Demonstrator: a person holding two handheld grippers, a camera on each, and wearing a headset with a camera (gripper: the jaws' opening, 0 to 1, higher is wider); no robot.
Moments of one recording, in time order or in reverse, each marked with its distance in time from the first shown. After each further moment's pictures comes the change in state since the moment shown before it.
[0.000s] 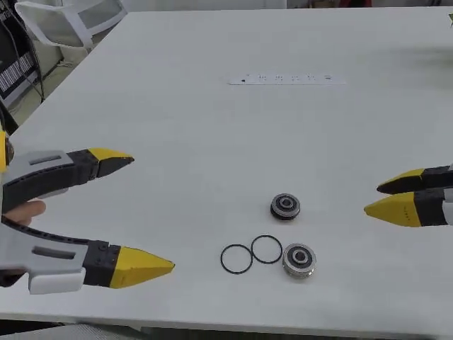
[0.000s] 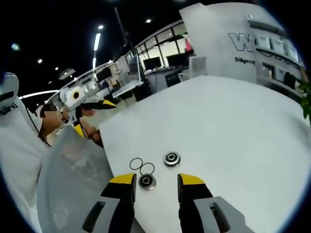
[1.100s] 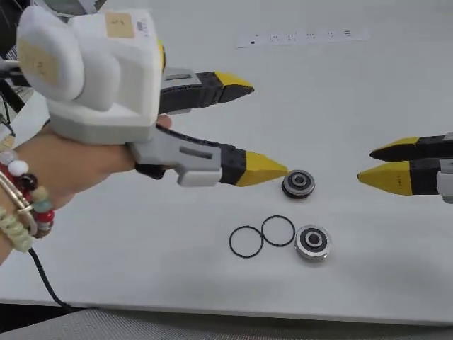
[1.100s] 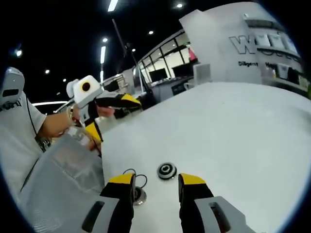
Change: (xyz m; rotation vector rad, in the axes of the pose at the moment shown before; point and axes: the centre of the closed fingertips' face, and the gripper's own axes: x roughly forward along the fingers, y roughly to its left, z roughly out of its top) left arm 0.126 0.007 0.053 0.169 -0.045 -0.171; right arm 0.050 -0.035 0.000 0.015 -0.113 0.099
